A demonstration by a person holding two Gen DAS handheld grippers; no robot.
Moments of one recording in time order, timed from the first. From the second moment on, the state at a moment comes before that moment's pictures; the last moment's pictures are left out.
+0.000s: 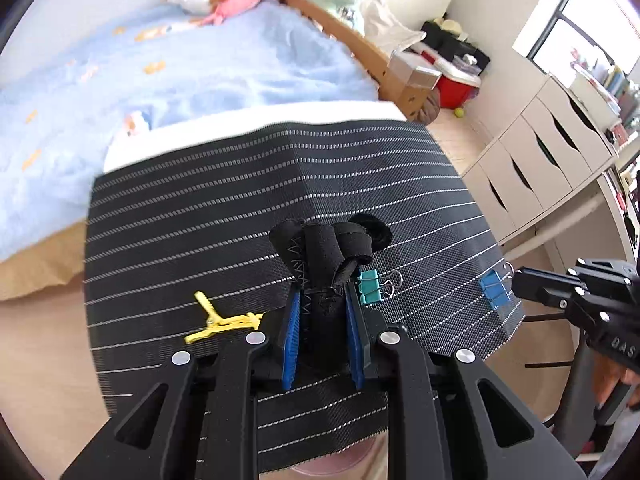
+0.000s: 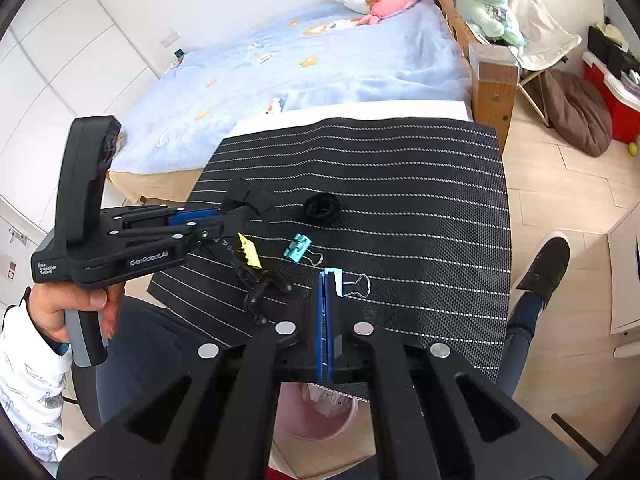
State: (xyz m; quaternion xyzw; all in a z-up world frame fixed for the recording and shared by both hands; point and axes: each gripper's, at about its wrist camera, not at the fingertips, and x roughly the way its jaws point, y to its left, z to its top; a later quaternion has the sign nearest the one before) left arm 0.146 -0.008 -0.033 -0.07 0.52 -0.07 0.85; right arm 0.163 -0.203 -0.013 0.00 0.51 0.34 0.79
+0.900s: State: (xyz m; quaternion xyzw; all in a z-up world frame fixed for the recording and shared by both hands) left arm -0.013 -0.019 0.029 0.02 0.37 -0.11 0.92; right arm 0.050 -0.195 0.036 -0.07 0.41 0.39 0.82
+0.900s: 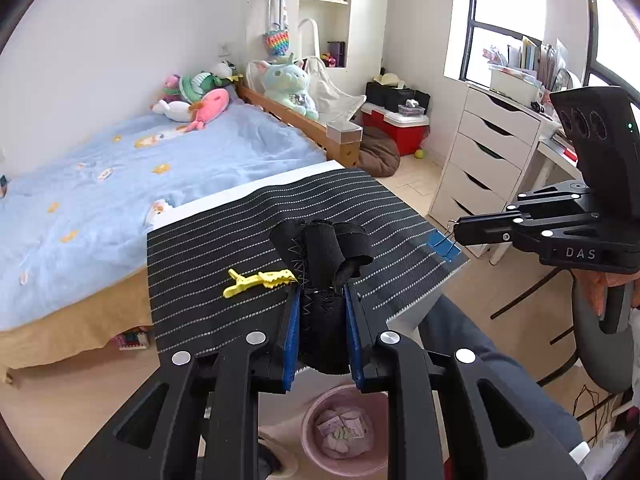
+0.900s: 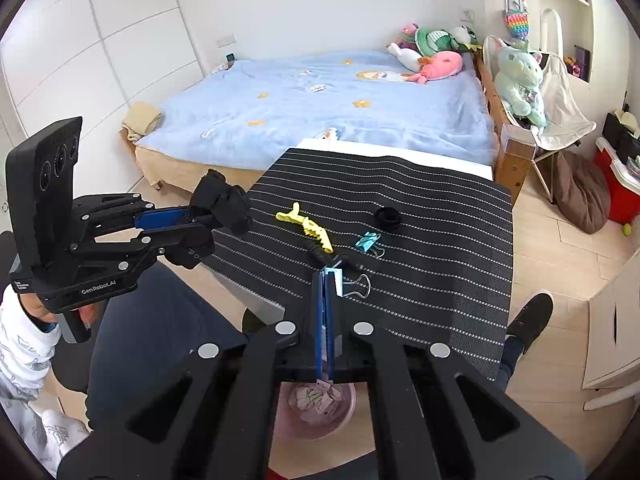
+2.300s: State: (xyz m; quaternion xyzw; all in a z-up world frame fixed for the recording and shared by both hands) left arm -0.088 -0.023 -0.006 -0.01 0.38 -0.13 0.92; right arm -0.029 -0.172 -0.014 -0.09 0.45 0.45 0.77
